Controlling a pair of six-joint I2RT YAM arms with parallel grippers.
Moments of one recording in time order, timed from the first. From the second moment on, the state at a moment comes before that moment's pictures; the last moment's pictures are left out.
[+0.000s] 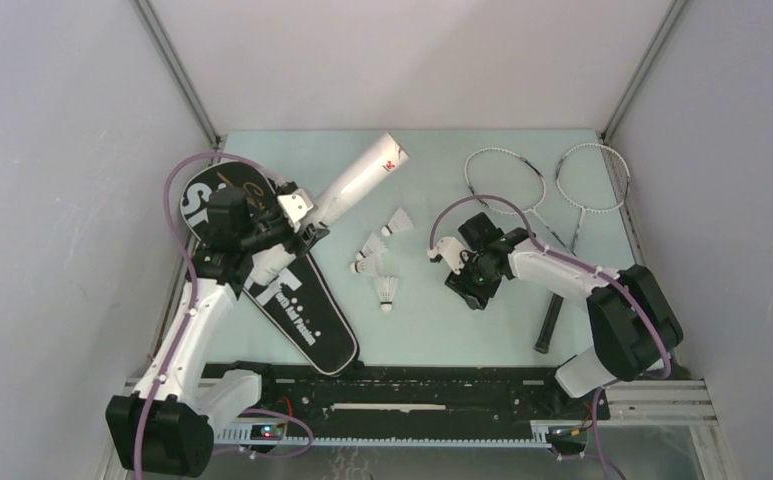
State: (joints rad) left arm -0.09 0.99 0.85 -0.27 0.73 0.61; right arm 0.57 1.53 0.91 -0.67 -0.15 -0.47
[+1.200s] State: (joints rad) left arm -0.02 0.99 0.82 -0.16 0.79 0.42; right arm 0.35 2.23 1.82 -0.56 -0.86 -0.09
